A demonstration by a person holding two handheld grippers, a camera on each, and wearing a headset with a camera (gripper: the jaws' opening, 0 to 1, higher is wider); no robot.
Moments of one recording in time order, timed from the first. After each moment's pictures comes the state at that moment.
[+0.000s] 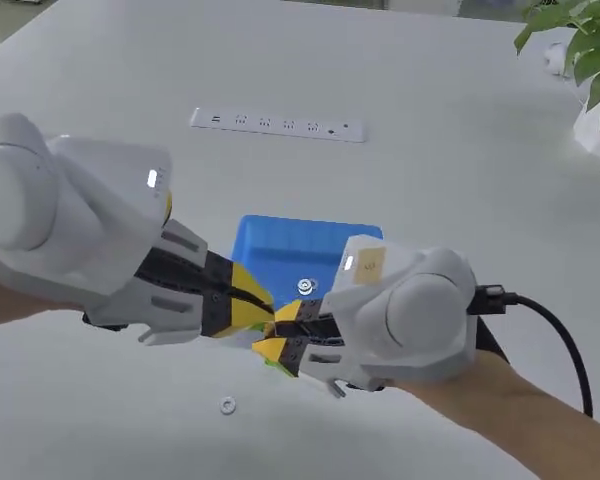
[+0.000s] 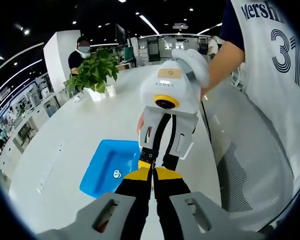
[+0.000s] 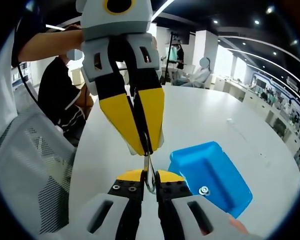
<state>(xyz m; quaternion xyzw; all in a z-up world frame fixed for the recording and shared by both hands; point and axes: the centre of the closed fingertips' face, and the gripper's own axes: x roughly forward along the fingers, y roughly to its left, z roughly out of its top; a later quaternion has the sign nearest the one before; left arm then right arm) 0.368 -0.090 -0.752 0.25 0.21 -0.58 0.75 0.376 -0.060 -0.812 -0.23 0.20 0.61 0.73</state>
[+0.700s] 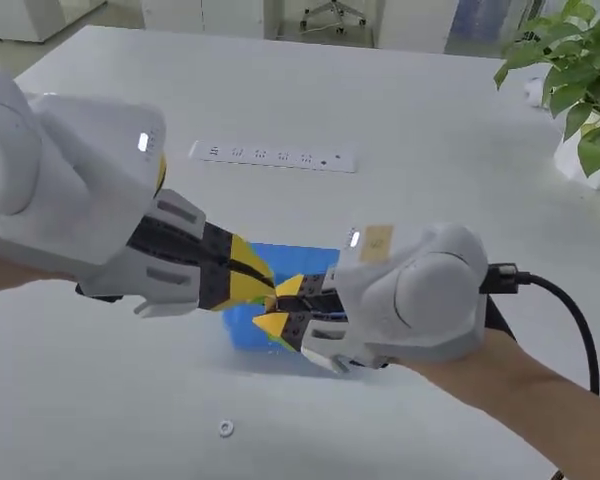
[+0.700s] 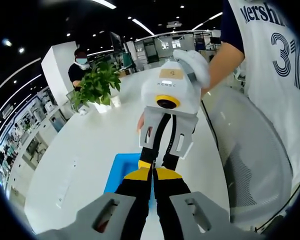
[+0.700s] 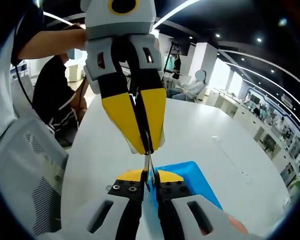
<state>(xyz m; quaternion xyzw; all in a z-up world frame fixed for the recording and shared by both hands) 0.382 -0.092 -0.710 0.29 0.16 -0.57 0.75 0.397 -0.060 -0.767 -0.26 0.14 0.60 0.75</state>
